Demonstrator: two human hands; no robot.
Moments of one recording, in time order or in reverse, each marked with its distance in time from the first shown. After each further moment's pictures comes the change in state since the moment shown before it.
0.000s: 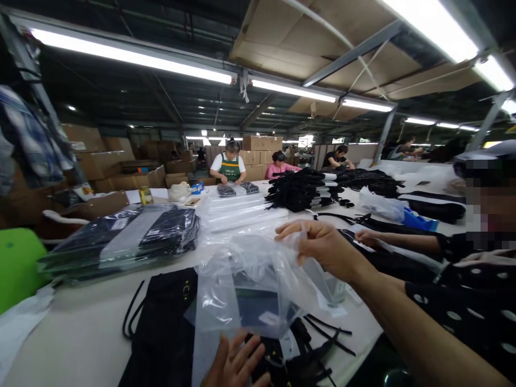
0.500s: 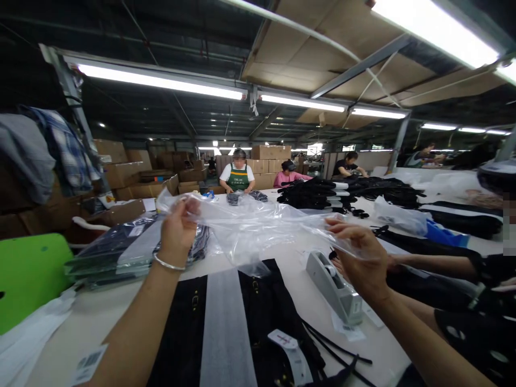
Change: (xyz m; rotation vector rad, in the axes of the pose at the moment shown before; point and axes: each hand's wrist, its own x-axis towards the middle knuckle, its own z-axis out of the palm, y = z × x) left_hand 0.020 0.282 0.154 -0.167 -0.123 0.999; right_hand -0.004 0.056 -0.039 -0.265 0.592 -0.661
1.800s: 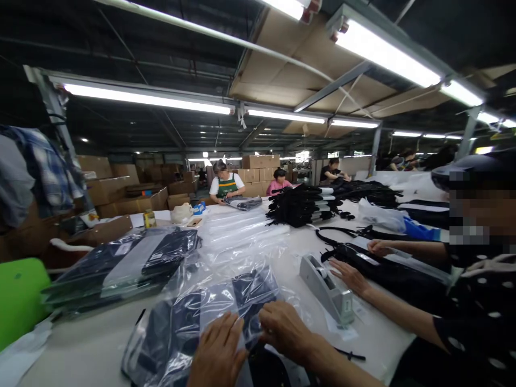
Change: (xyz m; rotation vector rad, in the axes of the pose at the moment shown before) left_hand -0.174 -0.085 -0.170 1.961 -1.008 0.976; right_hand -0.150 0.013 0.090 -0.620 -1.124 0.123
